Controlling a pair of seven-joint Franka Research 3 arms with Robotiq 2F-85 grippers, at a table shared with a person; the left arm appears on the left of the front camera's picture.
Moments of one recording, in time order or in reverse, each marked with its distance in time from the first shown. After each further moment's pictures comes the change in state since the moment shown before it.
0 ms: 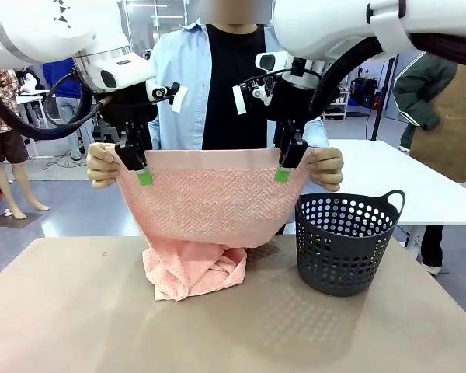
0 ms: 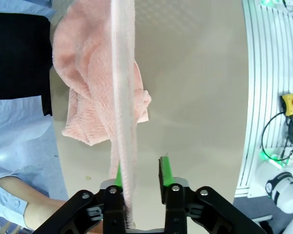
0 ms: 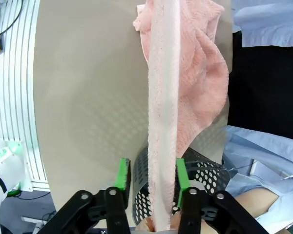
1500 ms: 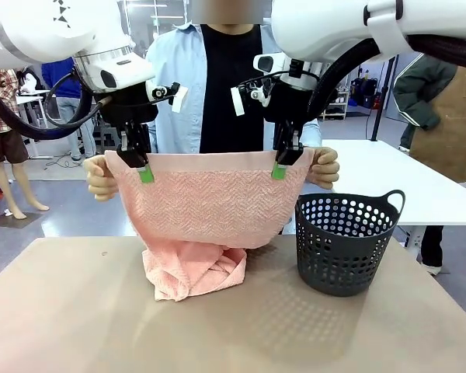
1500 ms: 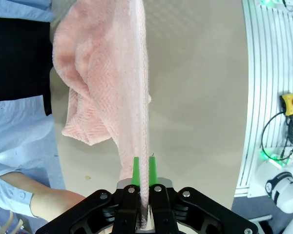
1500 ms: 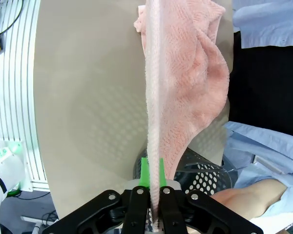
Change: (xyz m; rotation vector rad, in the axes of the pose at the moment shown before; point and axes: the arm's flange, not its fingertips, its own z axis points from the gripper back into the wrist) left arm 0.000 0.000 0.000 -0.001 0.001 0.000; right arm 0.002 0.000 -0.002 0.002 0.001 0.004
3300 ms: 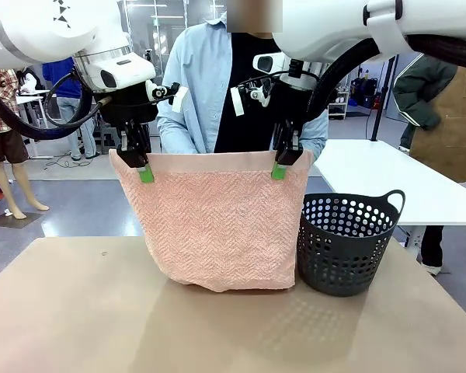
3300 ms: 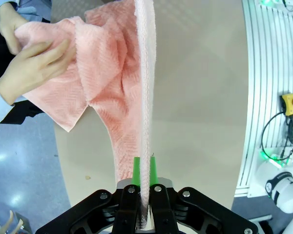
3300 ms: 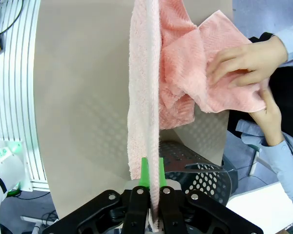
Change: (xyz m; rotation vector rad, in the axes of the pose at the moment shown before) left arm 0.000 0.000 0.000 0.000 0.000 0.000; right arm 0.001 0.000 0.000 0.000 0.001 0.001
